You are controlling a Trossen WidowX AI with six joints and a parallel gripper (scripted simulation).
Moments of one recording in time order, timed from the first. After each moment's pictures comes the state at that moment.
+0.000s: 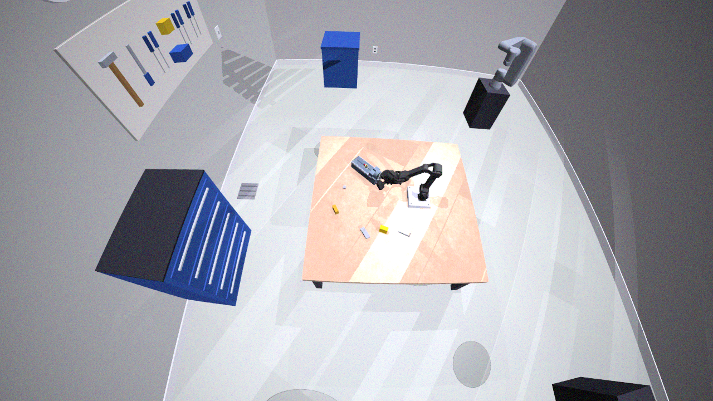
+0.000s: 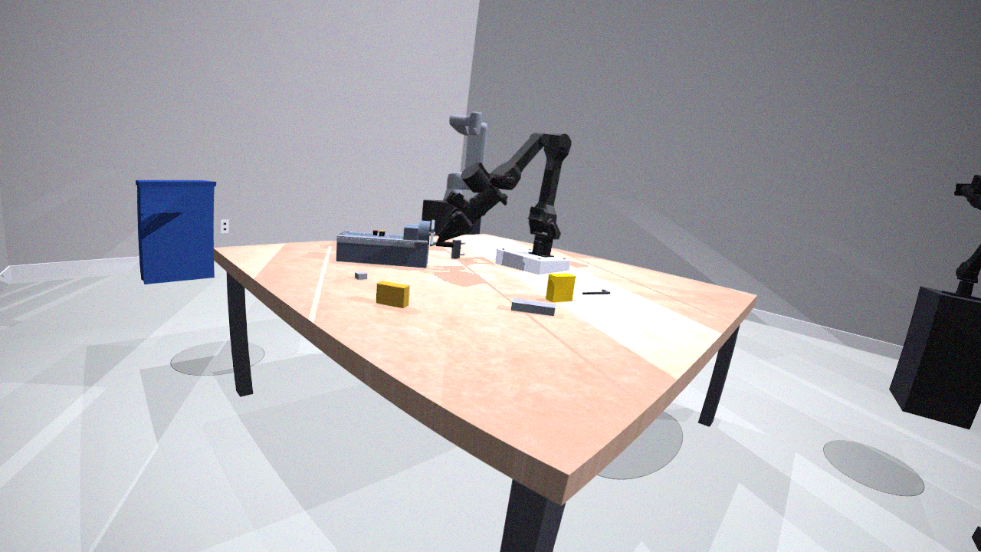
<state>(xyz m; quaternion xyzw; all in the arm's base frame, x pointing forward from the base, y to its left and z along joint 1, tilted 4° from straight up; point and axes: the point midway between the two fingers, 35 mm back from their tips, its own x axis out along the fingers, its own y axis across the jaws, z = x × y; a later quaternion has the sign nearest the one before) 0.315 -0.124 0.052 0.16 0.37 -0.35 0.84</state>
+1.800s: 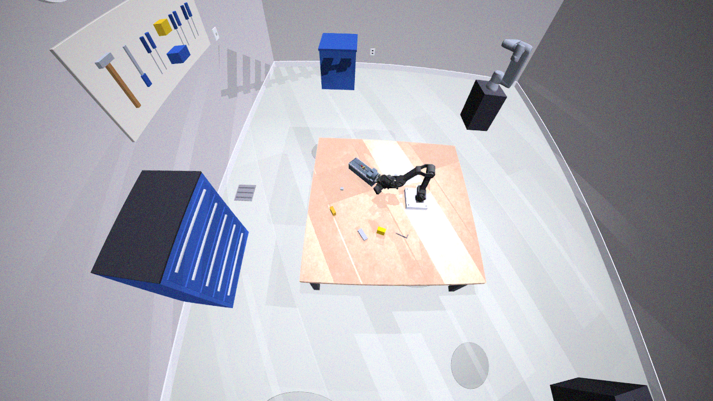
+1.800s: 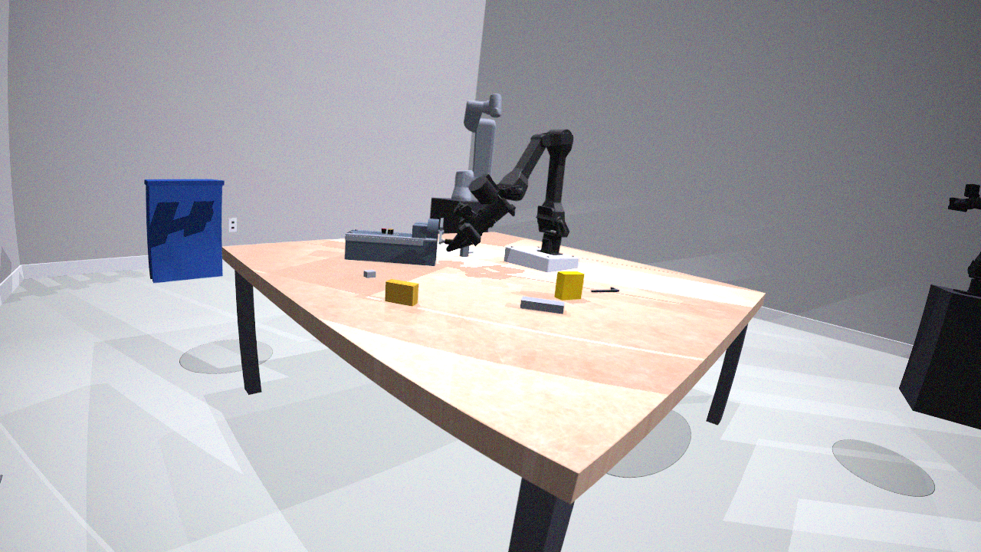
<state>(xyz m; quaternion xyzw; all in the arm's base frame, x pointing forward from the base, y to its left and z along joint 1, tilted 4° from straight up) 0.311 -0.122 0.015 0.16 0.37 -0.36 0.84</state>
